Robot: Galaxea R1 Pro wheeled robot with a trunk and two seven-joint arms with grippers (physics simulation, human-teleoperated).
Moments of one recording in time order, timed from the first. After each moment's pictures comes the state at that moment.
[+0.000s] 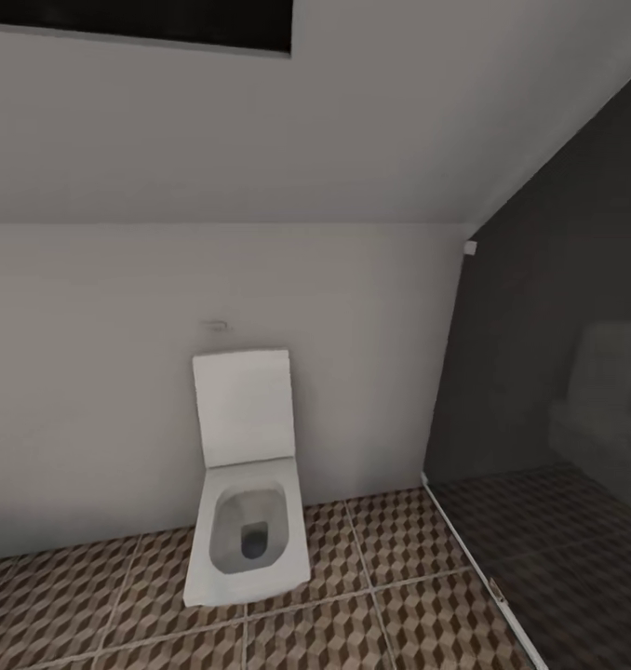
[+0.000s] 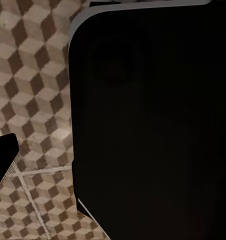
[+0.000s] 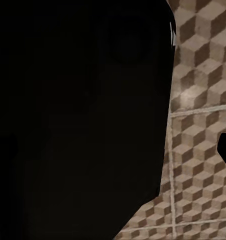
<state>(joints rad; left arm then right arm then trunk) 0.00 0.01 0.00 -0.03 0.01 -0.01 0.00 0.00 0.00 0.00 0.00 0.01 0.00 0.00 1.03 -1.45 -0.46</state>
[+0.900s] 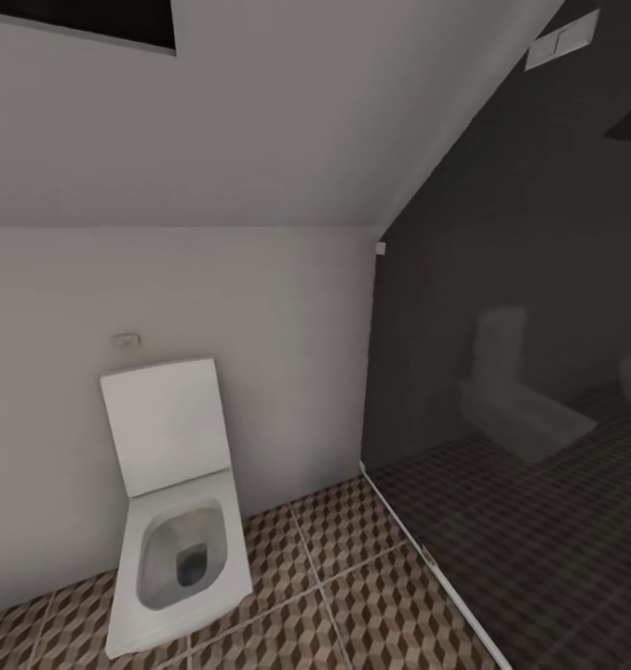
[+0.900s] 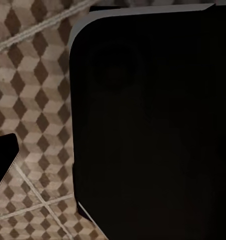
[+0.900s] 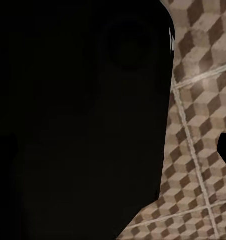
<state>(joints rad) 0.00 0.01 0.00 -0.03 0.01 -0.01 0.00 0.00 0.00 0.00 0.00 0.01 0.00 0.00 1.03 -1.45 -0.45</state>
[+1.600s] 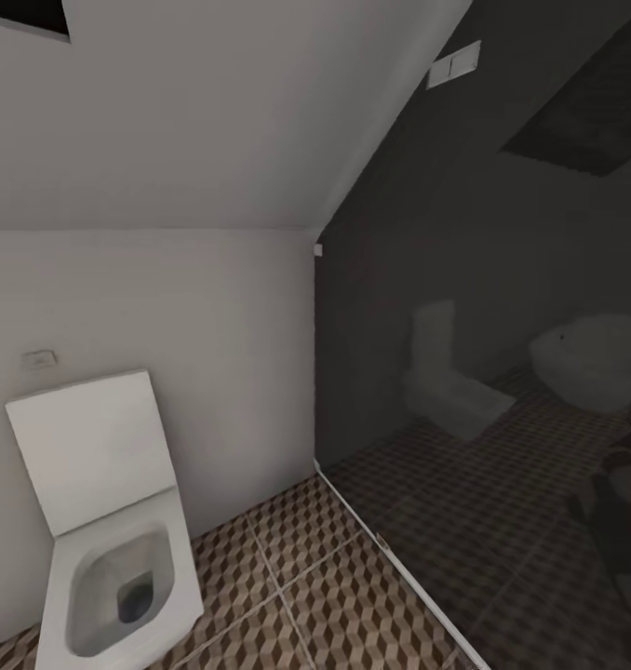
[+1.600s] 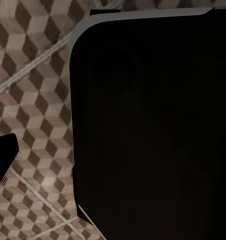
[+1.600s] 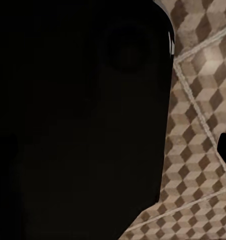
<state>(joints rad) 0.00 0.01 0.00 -0.03 0.01 -0.01 0.00 0.00 0.00 0.00 0.00 0.01 0.00 0.00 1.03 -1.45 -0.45</state>
